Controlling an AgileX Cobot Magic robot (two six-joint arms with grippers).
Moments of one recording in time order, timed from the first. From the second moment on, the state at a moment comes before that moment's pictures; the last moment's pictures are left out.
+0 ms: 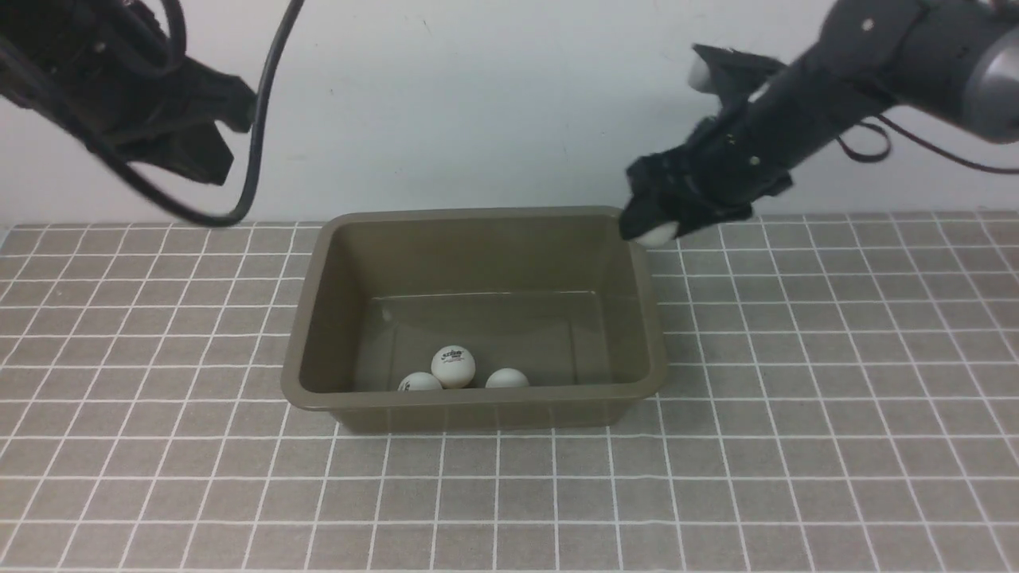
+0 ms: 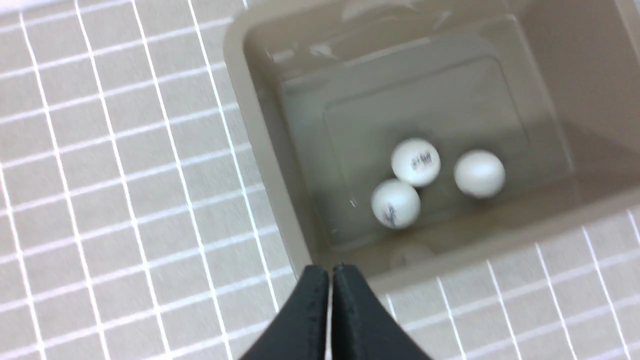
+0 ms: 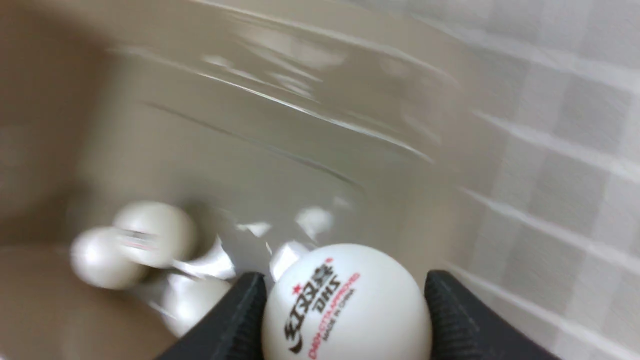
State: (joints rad) right arm 0.30 2.06 -1.81 0.49 1.03 -0.22; left arm -0.12 1.47 -1.55 -0.21 1.20 0.16
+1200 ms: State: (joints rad) right arm 0.41 0.25 -0.68 -0.07 0.41 0.19; left arm -0.12 1.14 -1.09 -0.35 0.87 0.20
